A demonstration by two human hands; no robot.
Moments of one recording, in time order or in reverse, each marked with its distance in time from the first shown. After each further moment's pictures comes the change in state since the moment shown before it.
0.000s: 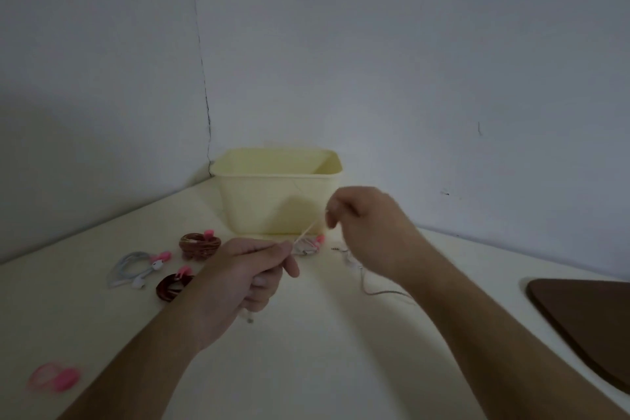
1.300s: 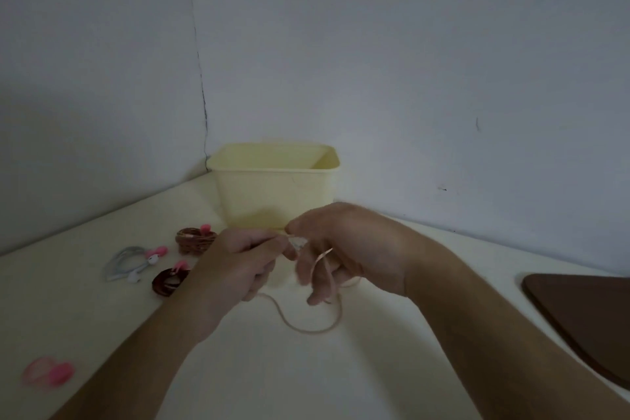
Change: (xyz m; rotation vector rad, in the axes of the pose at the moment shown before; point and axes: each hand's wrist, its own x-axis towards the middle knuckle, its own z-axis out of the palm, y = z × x) left_hand 0.004 -0.004 0.002 0.151 0.133 0.094; right_hand -0.020 -0.028 -0.006 0.557 -0.636 0.273
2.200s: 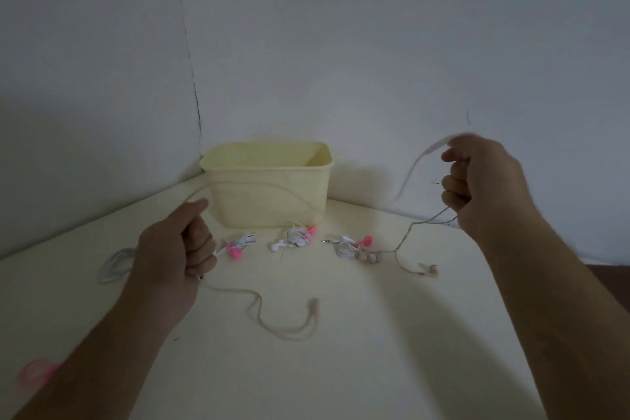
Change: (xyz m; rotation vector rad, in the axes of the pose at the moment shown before) left_hand 0.011 -0.002 -0.041 -0.518 0.332 0.037; right_hand -0.030 0.022 -0.111 0.606 1.095 -0.161
